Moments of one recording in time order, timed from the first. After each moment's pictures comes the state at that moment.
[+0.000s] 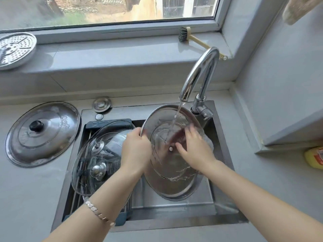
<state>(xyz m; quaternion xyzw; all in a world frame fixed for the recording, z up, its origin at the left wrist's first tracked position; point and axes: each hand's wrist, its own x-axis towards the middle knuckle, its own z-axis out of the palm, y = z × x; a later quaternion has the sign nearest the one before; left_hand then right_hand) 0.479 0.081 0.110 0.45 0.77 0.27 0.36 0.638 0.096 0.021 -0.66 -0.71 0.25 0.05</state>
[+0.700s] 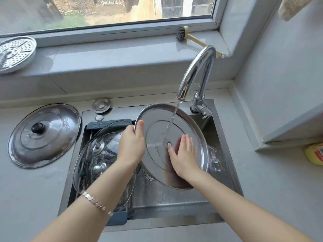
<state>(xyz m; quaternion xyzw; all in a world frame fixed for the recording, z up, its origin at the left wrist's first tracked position) 0.473 0.092 0.102 0.47 0.77 0.27 0.34 0.603 0.071 0.008 -0.72 -0.58 0.37 0.09</state>
